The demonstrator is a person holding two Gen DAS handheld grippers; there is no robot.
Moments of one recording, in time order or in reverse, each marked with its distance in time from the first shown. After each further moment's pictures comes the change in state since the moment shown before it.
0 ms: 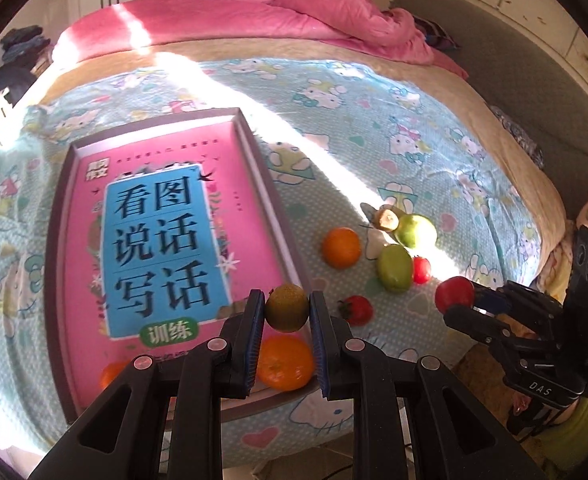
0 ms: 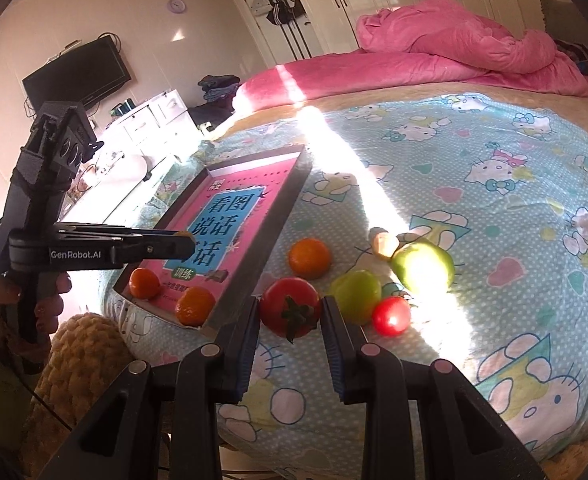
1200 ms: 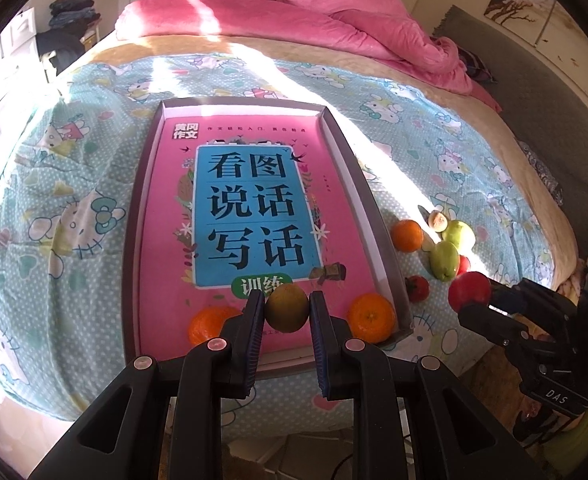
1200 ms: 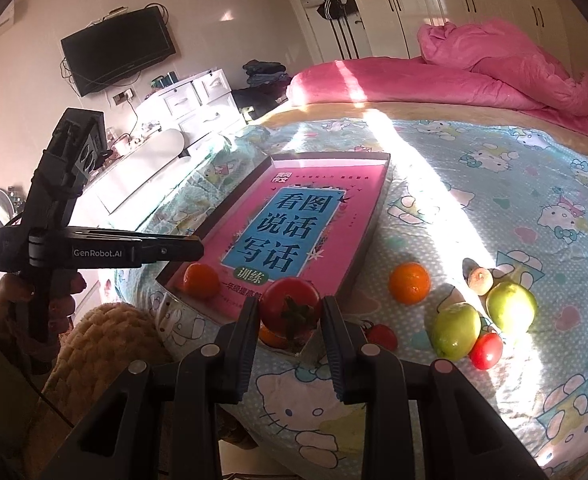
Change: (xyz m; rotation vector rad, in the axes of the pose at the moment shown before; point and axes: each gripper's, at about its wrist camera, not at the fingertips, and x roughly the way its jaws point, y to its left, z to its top) left arm -0.029 0.066 -0.042 -0.131 -0.034 0.051; right arm 0.029 0.078 0.014 -0.138 0.030 0.071
